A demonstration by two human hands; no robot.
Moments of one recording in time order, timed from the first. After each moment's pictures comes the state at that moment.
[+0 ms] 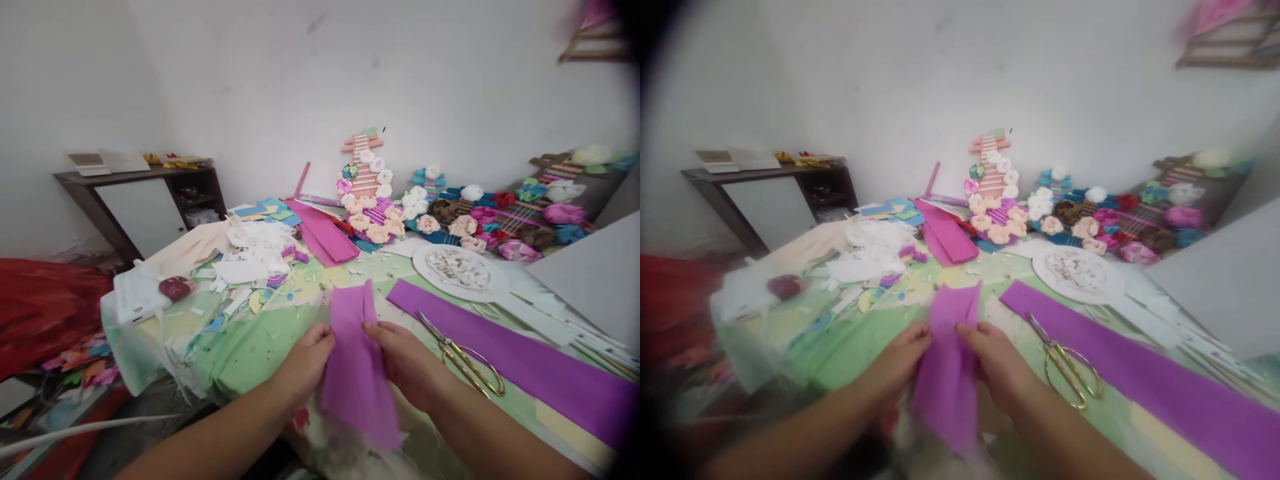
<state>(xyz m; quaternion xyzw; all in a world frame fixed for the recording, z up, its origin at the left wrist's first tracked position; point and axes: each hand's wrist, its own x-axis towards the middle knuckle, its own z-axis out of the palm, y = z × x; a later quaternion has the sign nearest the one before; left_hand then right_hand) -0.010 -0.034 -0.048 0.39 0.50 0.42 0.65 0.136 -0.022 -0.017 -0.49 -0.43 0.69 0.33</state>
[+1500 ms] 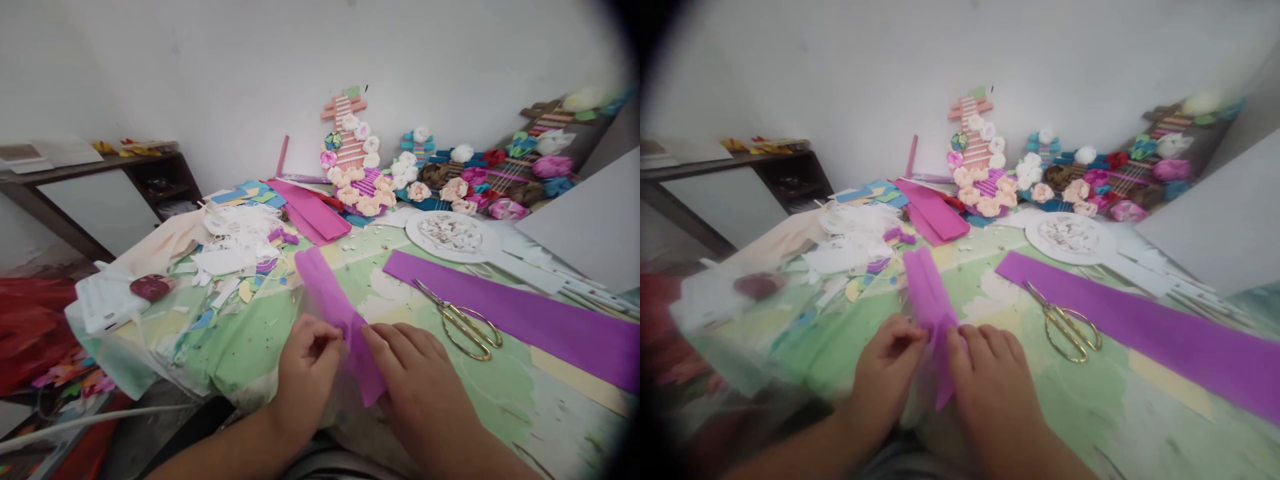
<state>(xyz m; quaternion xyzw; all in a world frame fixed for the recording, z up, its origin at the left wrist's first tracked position) -0.004 -0.058 -0.053 0.57 0.50 0.57 0.31 0.126 -0.079 -0.028 -0.49 -0.83 -0.15 0.21</state>
